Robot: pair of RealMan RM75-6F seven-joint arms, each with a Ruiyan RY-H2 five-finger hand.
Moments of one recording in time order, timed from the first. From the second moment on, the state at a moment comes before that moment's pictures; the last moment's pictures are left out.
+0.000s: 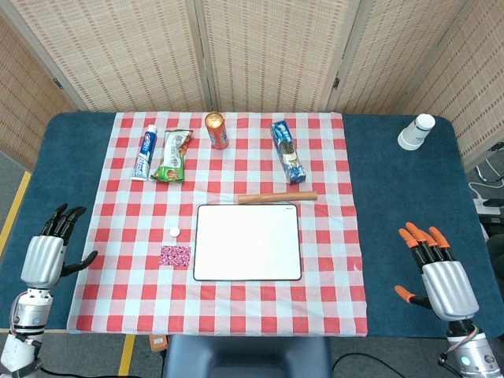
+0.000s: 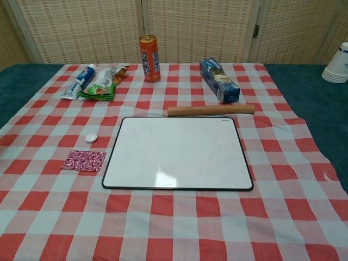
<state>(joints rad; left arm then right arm) -0.27 -1.37 -0.12 -1.29 1.52 1.49 -0.18 0.08 -1.10 0.00 -1.76 -1.61 1.50 -0.11</state>
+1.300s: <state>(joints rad) -0.25 -1.31 -0.07 -1.40 1.62 1.54 -0.15 0.11 -1.11 0.00 -1.77 -1.59 1.42 -0.15</state>
